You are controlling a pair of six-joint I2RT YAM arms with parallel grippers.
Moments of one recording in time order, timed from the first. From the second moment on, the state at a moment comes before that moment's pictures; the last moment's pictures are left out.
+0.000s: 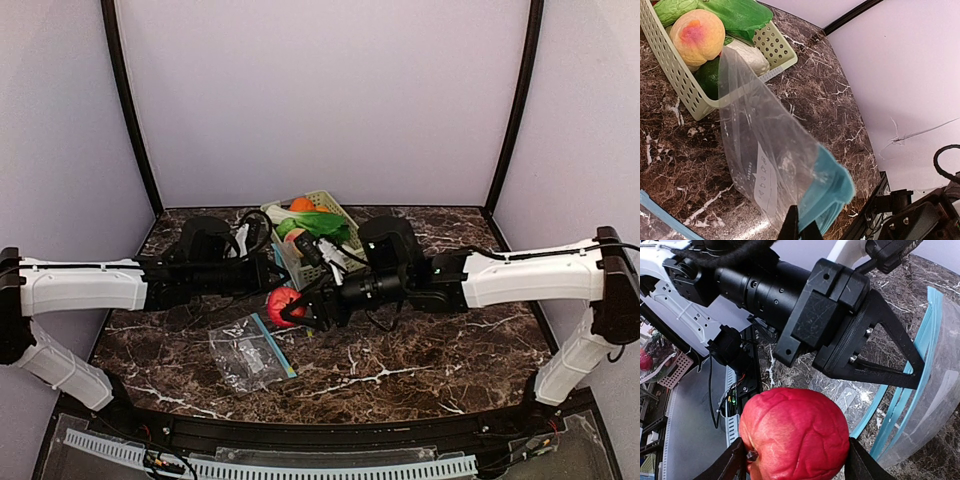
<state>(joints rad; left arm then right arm) -0.80 1.36 0.82 0.06 0.17 -0.82 1.08 1.56 1.09 0.05 -0.41 0.30</state>
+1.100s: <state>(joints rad) -0.80 1.36 0.79 -0.01 0.15 -0.77 1.08 1.68 1.15 -0.02 -0.11 0.37</state>
